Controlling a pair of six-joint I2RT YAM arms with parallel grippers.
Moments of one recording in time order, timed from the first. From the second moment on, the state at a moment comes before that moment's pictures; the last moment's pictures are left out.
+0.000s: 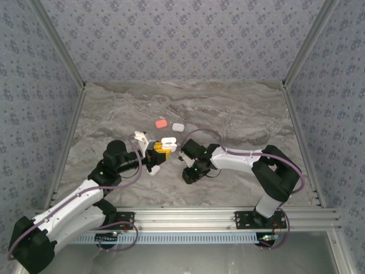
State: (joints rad) left arm -0.63 0.81 0.45 0.23 0.52 -0.16; right arm 0.90 1.67 0.94 -0.55 -0.21 0.26
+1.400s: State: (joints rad) left arm -0.64 0.92 0.45 0.23 0.56 -0.16; right arm 0.91 1.04 1.00 -0.57 0.05 -0.03
